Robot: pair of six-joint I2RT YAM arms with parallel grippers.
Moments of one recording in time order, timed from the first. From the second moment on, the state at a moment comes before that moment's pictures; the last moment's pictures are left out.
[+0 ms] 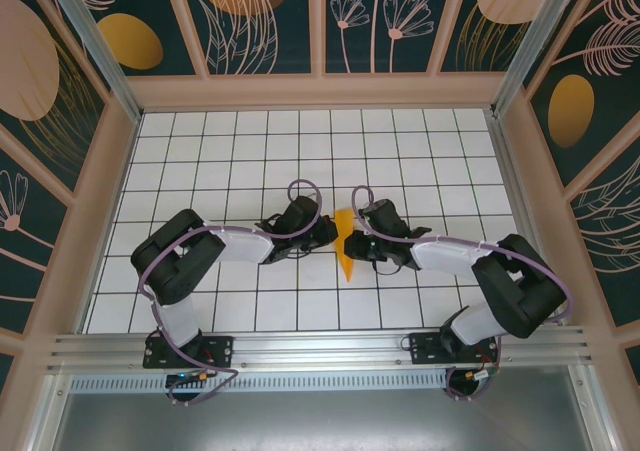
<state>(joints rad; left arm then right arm) -0.81 1.82 0.82 0.30 0.15 -1.02 0.68 1.46 0.59 -0.05 -0.25 0.71</state>
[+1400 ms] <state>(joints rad) -0.73 1.54 0.73 -0.11 -0.26 -1.10 0.70 1.84 1.10 -0.42 0.10 0.65</state>
